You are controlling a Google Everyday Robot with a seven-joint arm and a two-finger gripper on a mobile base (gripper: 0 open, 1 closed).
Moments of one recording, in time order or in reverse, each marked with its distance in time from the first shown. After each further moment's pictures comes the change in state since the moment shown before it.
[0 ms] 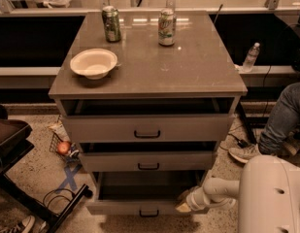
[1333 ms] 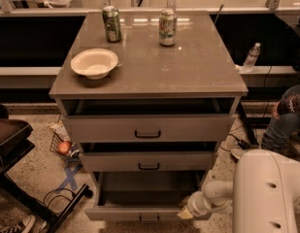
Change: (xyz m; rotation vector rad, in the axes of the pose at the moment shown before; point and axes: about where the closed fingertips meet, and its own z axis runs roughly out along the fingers) arm 0.028 0.026 -0.010 -0.044 0.083 0.035
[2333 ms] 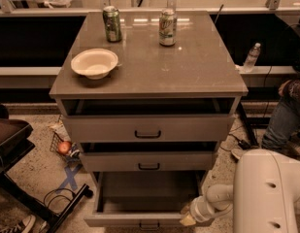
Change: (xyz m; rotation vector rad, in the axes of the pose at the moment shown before) arm 0.021 0.021 -0.004 -0.042 0.035 0.031
